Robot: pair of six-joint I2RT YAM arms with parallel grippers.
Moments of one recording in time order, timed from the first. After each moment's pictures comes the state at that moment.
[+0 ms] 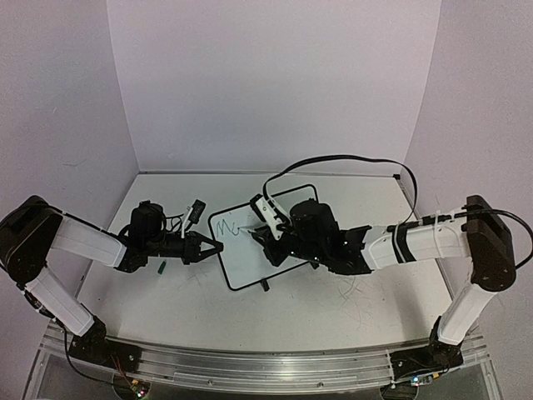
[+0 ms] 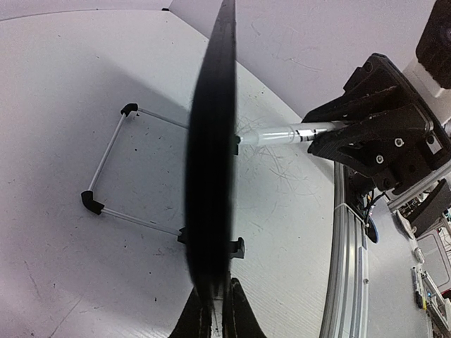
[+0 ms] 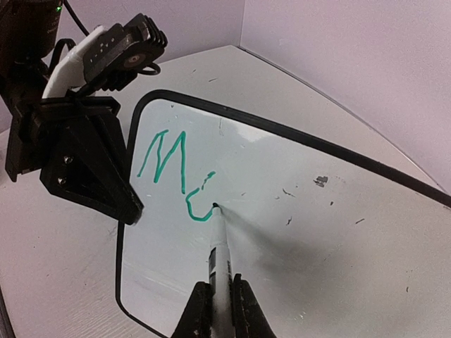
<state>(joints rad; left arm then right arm) -0.53 1.53 0.53 0.62 0.76 -0.29 1.03 1.72 1.04 0.28 0.15 -0.02</state>
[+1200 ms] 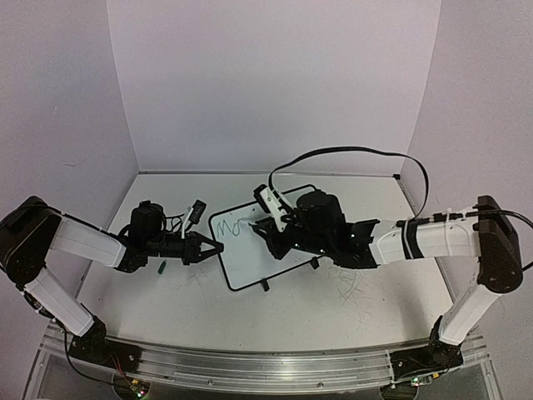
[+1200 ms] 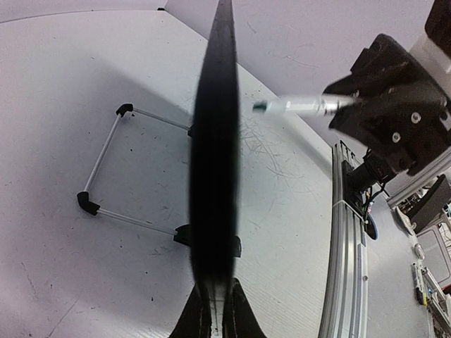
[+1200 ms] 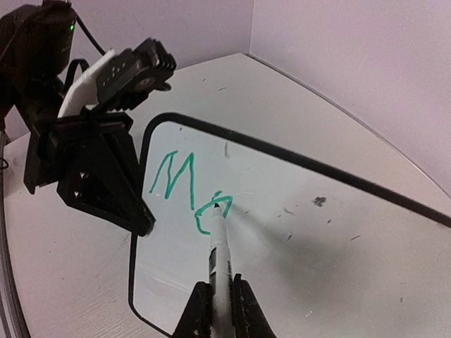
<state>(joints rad) -0.54 1.52 0.53 0.61 0.76 -0.28 1.02 1.68 1.06 0.25 0.10 -0.01</state>
